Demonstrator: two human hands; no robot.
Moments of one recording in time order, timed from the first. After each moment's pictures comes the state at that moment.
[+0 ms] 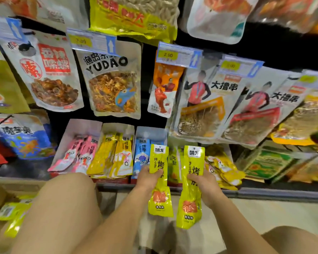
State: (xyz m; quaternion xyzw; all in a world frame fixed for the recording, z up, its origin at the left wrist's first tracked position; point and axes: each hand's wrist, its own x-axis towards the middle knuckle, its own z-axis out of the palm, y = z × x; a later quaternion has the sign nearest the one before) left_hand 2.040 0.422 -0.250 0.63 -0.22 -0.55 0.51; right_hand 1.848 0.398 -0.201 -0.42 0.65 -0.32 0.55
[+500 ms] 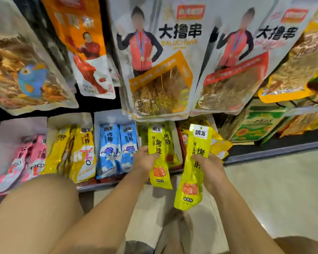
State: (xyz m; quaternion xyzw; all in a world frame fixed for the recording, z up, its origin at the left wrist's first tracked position) left_hand 1.948 0.310 -0.309 0.68 -0.26 -0.55 0.40; right_hand 1.754 0.342 -0.249 -0.29 0.66 -0.43 0.54
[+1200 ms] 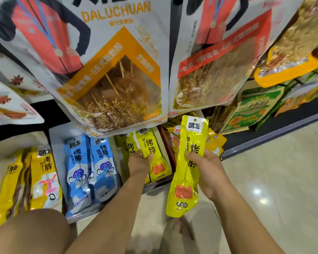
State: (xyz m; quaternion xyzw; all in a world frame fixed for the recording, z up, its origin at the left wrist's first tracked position) left_hand 1.909 0.226 -0.398 0.79 -0.41 -0.42 0.19; right_hand 1.727 0.296 -0.281 -0.22 0.64 -0.46 0.57
